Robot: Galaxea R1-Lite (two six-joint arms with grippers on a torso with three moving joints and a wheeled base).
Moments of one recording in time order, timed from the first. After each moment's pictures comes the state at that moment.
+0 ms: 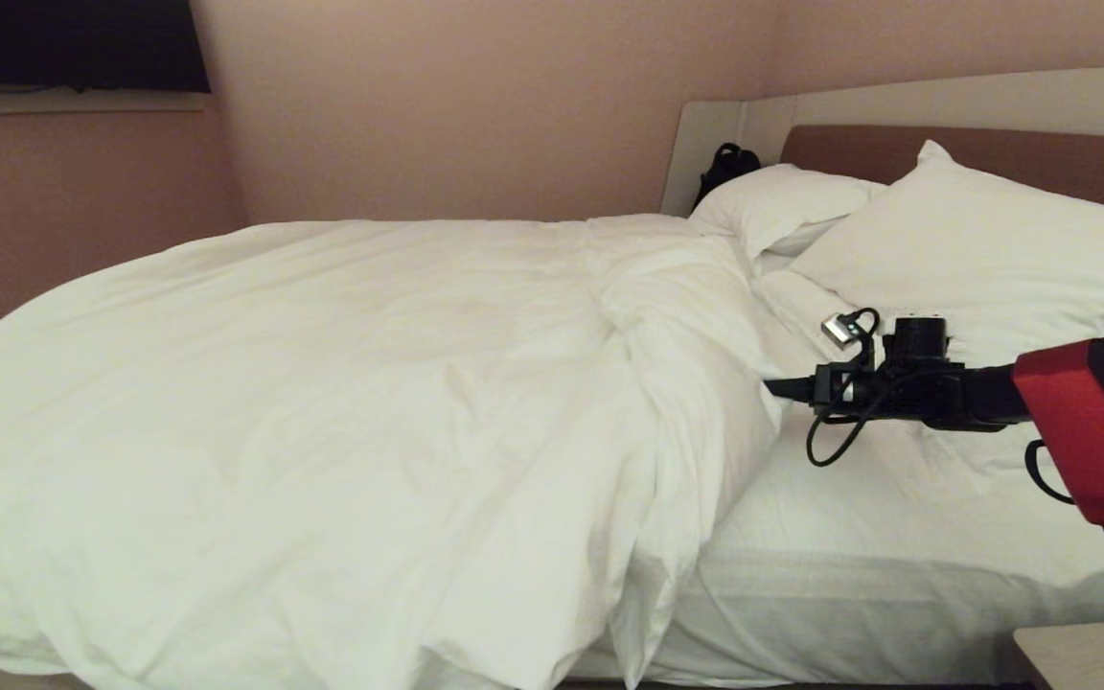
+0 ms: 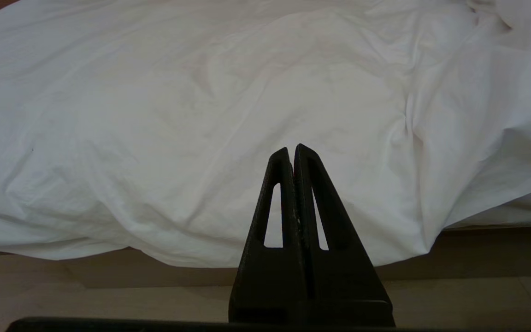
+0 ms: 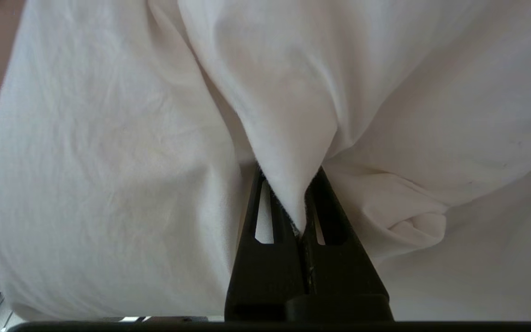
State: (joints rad) left arm 0.00 0.00 0.00 0.00 0.00 0.09; right arm -0.11 2.55 -1.89 -0.20 1.18 0.19
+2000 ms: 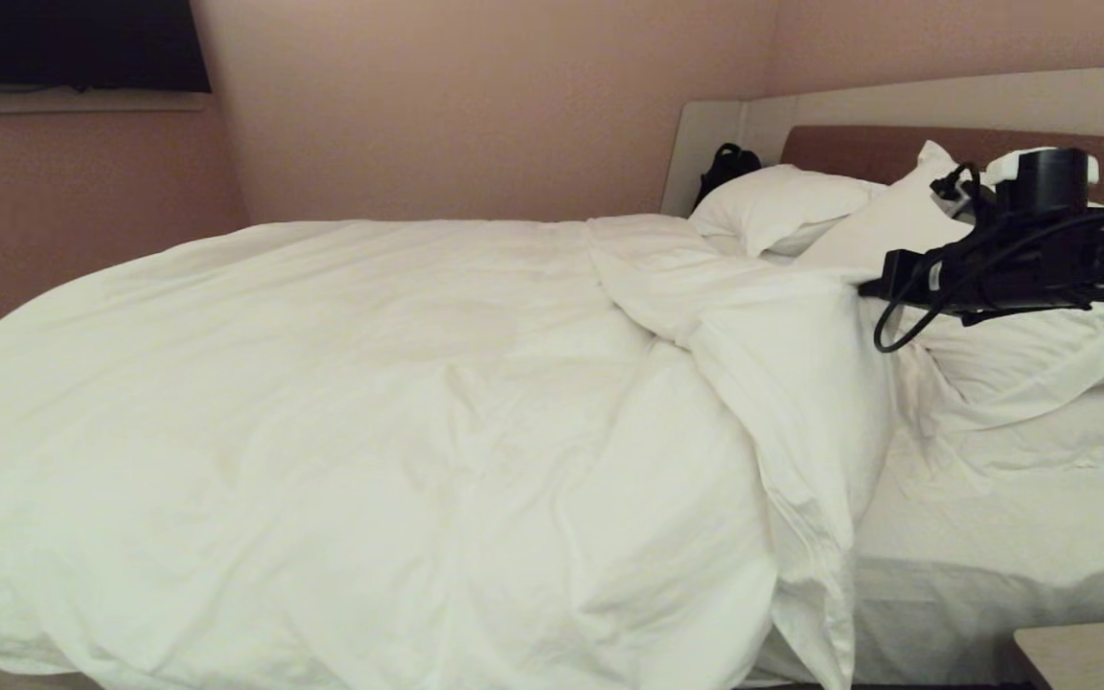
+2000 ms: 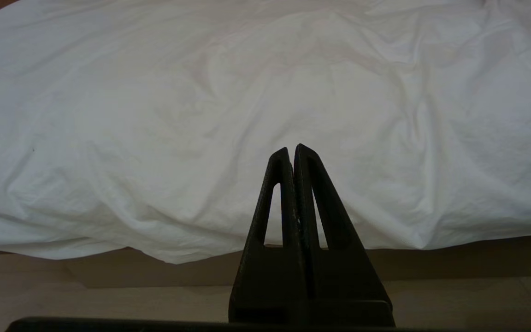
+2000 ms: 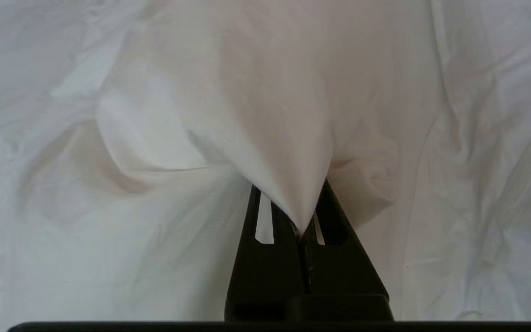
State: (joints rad) left arm 0.00 0.00 0.00 0.00 0.00 0.09; right arm -0.08 2.05 -1.81 0.16 0.23 0.15
